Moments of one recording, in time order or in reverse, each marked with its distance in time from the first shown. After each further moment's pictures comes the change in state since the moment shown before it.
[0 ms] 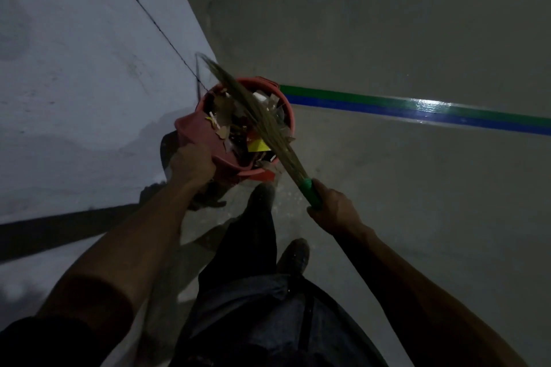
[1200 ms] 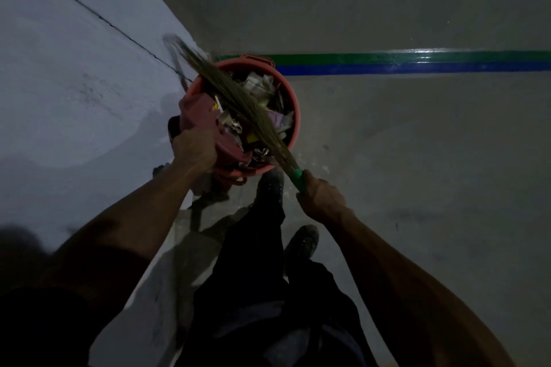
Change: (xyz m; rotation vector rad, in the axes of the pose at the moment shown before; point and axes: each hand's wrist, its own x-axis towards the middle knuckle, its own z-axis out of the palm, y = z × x) left_hand 0.119 0.009 0.007 0.109 -0.148 0.174; right_hand 0.093 -0.048 0.038 0.028 -0.090 0.205
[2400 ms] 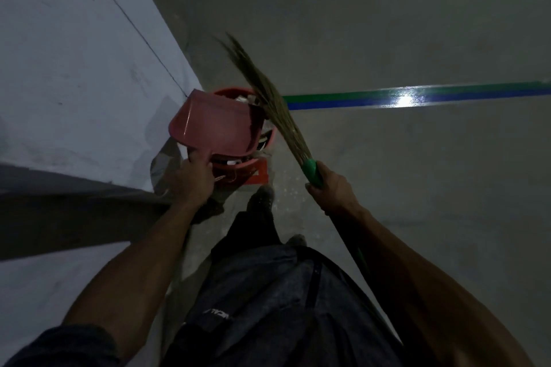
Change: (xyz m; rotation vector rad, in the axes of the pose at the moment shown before) left_hand -0.244 0.017 0.068 -0.311 0.418 -0.062; right_hand -0.228 0.071 0.011 0.261 0.380 -0.115
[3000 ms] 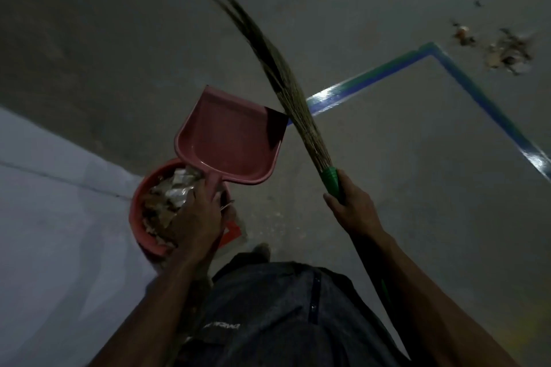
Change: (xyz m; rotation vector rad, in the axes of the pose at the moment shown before) left_hand 0.082 0.139 -0.033 -0.100 -0.044 0.495; right_hand 0.011 0.028 -0.079 0.161 0.460 0.283
